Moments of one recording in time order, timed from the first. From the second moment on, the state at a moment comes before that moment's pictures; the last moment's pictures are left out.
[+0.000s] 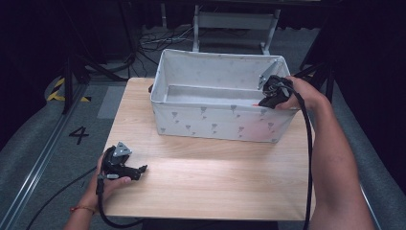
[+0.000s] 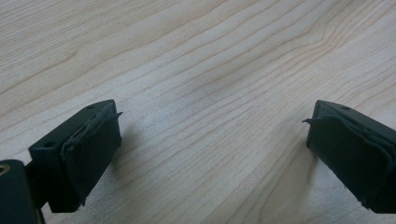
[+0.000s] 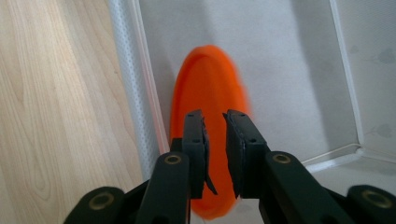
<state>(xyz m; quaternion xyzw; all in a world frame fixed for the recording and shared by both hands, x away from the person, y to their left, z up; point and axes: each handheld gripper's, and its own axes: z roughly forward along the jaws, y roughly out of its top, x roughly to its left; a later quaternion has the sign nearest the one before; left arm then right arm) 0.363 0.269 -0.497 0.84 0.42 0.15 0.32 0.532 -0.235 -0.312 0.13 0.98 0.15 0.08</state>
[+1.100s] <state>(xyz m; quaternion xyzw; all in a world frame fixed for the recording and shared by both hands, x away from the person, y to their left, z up) 0.363 0.269 -0.497 0.84 0.42 0.15 0.32 0.479 -0.260 -0.277 0.27 0.86 0.37 0.22</state>
